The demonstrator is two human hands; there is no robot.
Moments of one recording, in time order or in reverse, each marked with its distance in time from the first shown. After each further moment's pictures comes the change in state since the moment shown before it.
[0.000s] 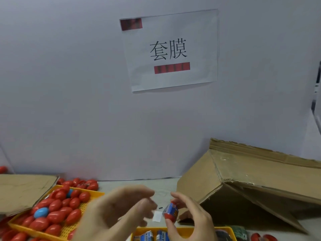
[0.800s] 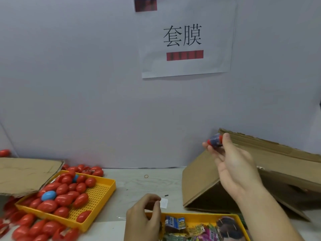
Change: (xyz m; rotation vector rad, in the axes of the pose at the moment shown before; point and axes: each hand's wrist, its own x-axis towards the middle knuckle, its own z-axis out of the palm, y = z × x) left_hand 0.019 -0.116 0.031 0.347 0.381 -0.066; right_hand 0.064 -0.059 -0.065 1.007 0.452 0.429
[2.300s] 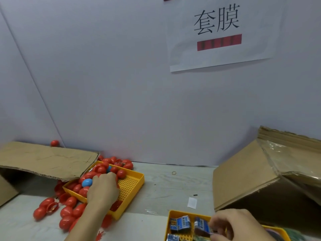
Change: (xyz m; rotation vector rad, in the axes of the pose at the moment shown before) left_hand 0.096 -0.076 -0.126 0.901 0.022 -0.237; right_hand -0.014 0.079 -0.029 -1.605 -0.795 0.309
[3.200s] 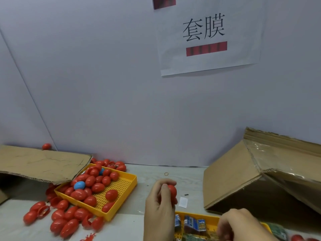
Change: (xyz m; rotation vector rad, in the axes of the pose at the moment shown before) left_hand -0.136 0.135 -0.013 -1.412 -0.115 -0.016; right_hand -0.038 0.004 -0.015 -0.061 0.066 0.102
